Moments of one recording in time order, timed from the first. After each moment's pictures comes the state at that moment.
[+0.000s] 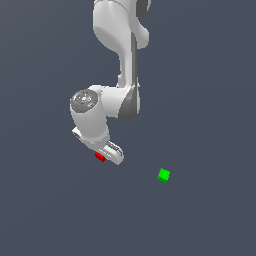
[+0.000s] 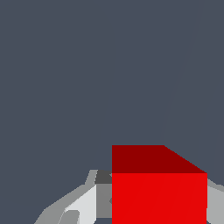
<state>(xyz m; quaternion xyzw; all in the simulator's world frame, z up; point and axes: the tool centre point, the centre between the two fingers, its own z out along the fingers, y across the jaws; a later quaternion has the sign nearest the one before) 0.050 -0.107 0.115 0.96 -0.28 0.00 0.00</state>
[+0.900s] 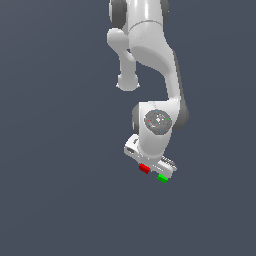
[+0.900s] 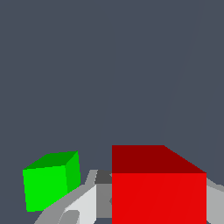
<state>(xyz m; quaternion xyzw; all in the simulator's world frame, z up) 0.086 0.075 0.078 0.96 -0.28 0.00 0.00</state>
